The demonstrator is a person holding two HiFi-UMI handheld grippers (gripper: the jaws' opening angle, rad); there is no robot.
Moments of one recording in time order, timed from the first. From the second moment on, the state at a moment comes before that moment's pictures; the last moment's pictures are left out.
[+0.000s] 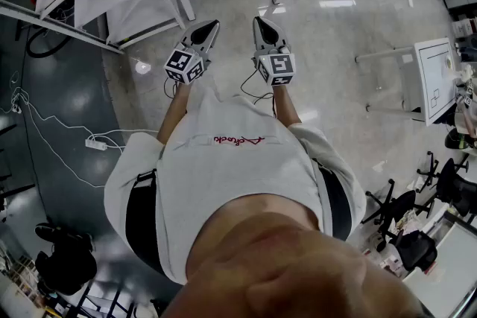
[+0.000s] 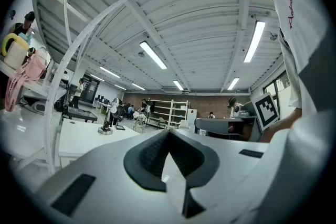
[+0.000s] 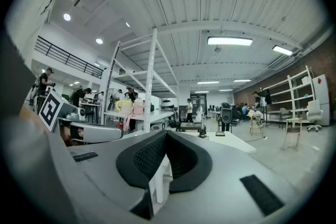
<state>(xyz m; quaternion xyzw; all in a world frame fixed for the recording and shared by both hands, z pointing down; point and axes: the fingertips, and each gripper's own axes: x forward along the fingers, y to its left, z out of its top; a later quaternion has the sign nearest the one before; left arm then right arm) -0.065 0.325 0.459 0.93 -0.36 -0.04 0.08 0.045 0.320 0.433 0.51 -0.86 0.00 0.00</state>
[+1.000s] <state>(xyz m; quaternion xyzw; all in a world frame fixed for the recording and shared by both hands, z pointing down) -0.033 0.330 0.462 0.92 -0.38 -0.03 0.08 0.074 0.329 0.438 0.48 -0.87 -0.02 0.00</state>
